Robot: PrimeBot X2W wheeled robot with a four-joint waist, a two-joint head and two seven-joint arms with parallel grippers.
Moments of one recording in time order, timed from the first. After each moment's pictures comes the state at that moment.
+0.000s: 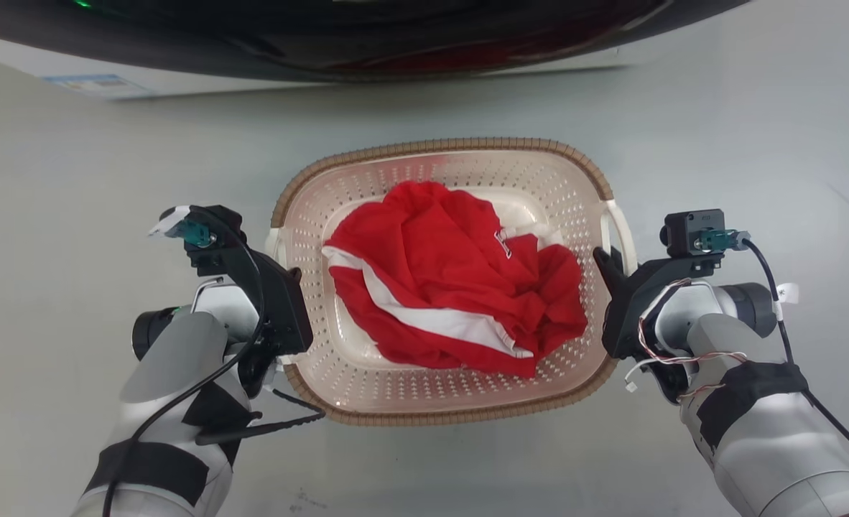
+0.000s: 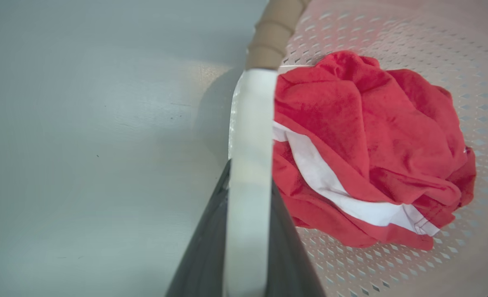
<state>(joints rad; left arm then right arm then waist) -0.90 0.00 -0.26 1.22 -0.57 -0.12 0.21 -0.86 -0.07 0.40 1.10 0.43 0.13 0.03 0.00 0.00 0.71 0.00</state>
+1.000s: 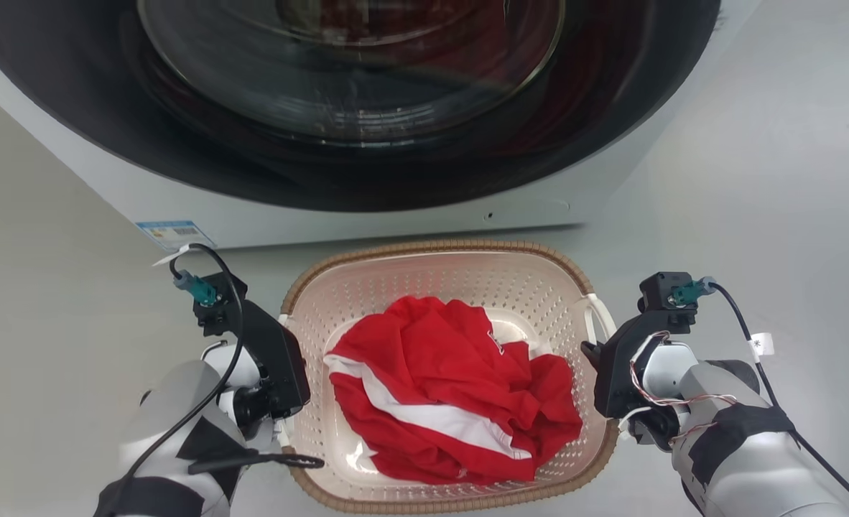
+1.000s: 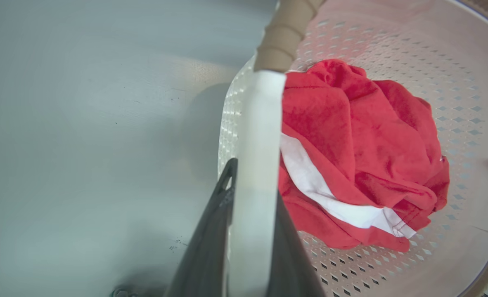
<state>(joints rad) -0.84 0.00 -0.26 1.29 -0.68 -0.12 0.43 -0.80 -0.05 0.46 1.20 0.57 0.13 0.25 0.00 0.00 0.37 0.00</state>
